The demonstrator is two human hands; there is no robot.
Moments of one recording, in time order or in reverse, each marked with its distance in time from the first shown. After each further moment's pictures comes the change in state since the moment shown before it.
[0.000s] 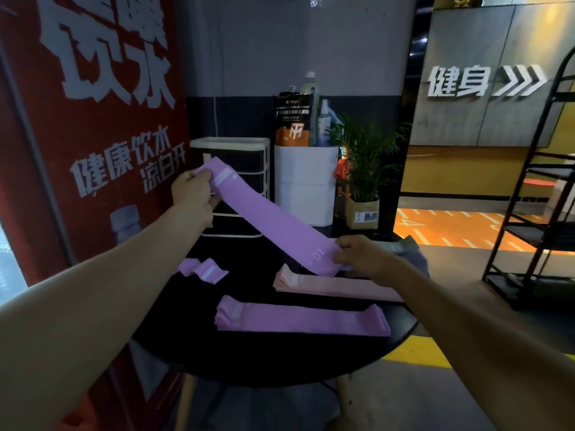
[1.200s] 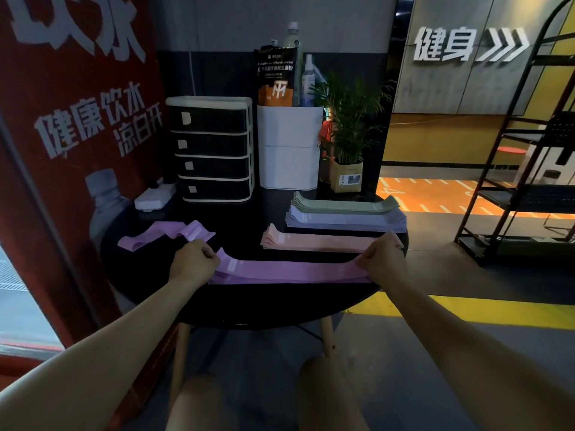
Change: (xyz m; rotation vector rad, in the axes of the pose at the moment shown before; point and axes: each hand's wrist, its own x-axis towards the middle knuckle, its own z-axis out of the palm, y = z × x) left_hand -0.054 -0.129 -0.114 1.241 -0.234 0.082; right_hand -0.042 0.104 0.016 -0.352 0.507 0.152
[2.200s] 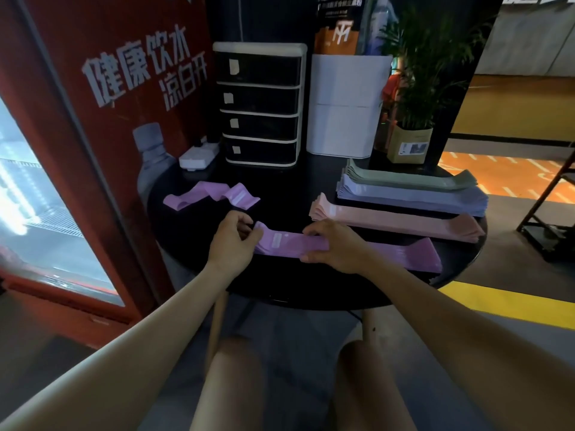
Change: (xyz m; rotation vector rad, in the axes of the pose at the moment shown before) left_hand -0.011 -0.033 0.014 -0.342 0.083 0.101; right_hand -0.024 -0.102 0.088 -0.086 -0.565 -0.596
